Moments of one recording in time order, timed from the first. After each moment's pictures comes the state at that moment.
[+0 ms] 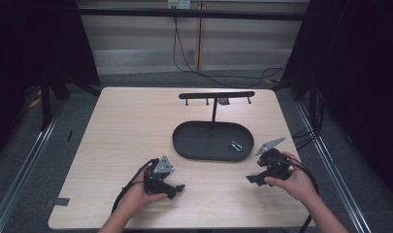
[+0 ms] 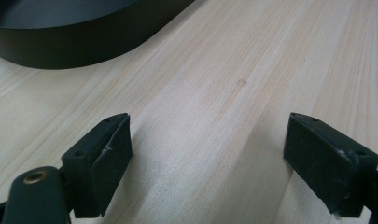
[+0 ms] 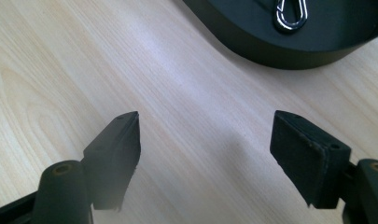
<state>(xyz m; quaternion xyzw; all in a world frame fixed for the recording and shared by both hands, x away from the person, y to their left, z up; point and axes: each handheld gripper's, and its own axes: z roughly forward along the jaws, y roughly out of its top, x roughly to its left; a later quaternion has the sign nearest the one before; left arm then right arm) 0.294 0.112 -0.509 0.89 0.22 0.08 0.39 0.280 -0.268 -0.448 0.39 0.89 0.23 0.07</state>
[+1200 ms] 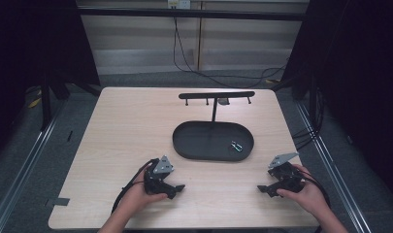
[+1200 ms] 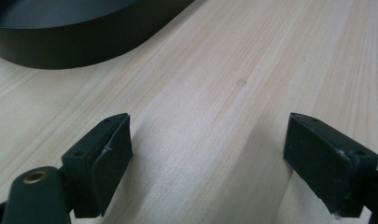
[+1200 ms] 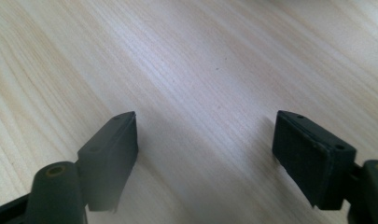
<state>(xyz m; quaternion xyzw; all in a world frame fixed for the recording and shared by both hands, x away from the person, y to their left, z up) 0.294 0.112 -0.509 0.89 0.22 0.08 0.39 0.256 -0.309 -0.488 0.39 0.88 0.24 0.09</state>
